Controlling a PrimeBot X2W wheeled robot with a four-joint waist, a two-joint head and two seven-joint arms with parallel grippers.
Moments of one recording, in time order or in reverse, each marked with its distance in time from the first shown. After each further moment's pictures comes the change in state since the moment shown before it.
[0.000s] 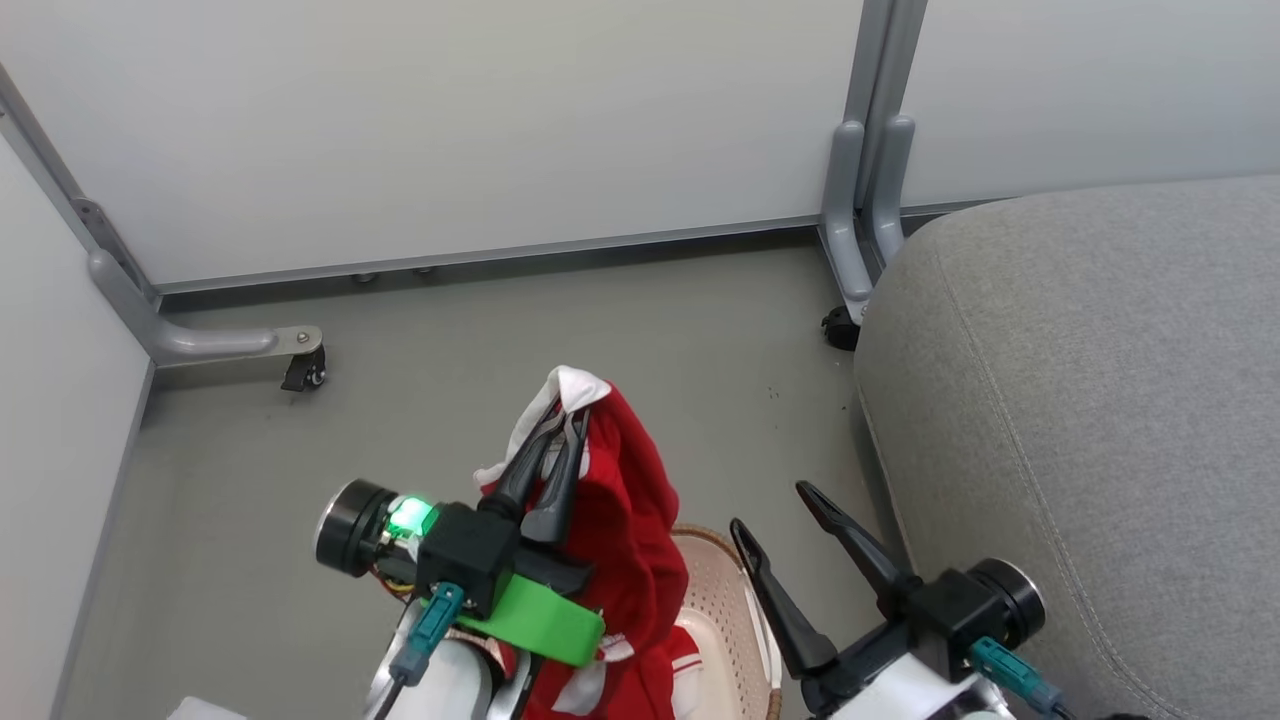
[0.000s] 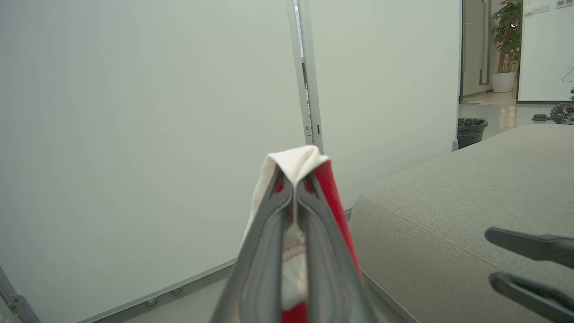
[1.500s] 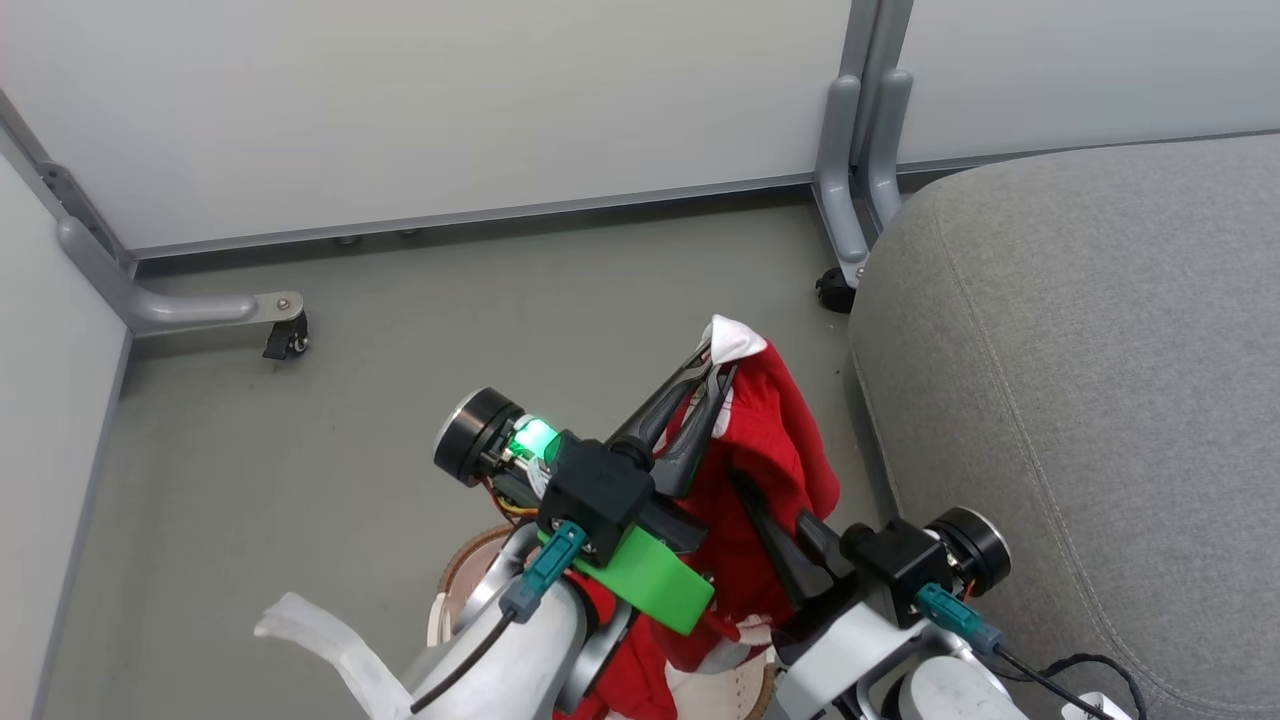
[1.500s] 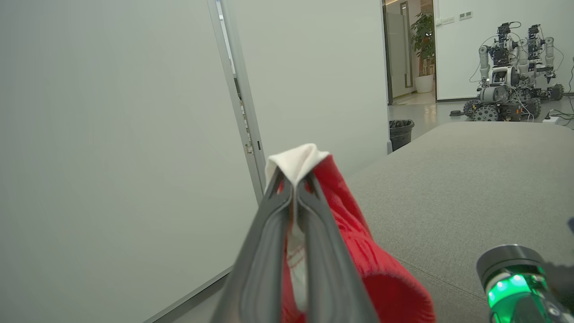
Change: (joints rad) left arm -0.202 -0.026 -0.210 0.025 -0.058 -0.012 0.049; right arm -0.143 0.042 0.023 0.143 -0.063 0.000 0.000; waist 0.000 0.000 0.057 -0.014
